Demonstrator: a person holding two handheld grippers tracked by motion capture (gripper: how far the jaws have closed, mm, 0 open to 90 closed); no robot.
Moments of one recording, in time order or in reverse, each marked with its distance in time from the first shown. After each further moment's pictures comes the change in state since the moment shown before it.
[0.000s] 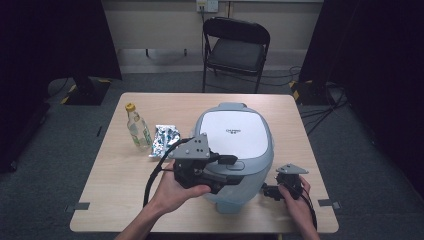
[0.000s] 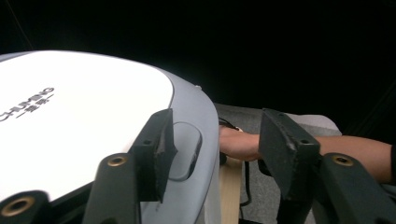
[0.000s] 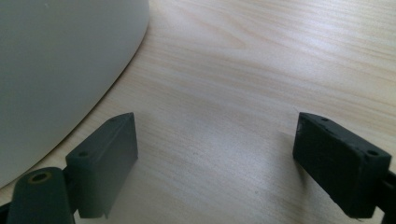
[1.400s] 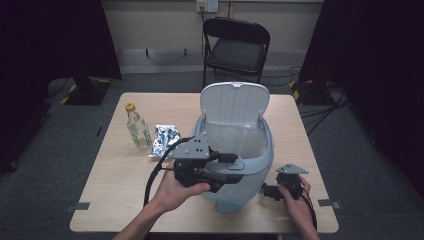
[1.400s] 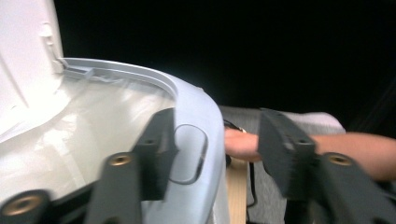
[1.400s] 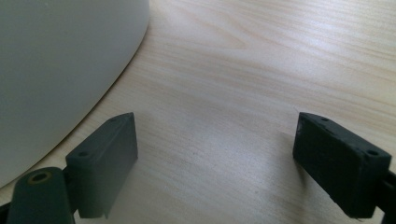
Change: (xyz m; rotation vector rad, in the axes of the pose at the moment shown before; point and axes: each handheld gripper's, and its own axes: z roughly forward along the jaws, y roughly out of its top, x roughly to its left) left arm 0.007 -0.005 -0.002 -0.037 0.016 0.010; right arm 0.000 0.000 0.000 -0.001 0.000 0.003
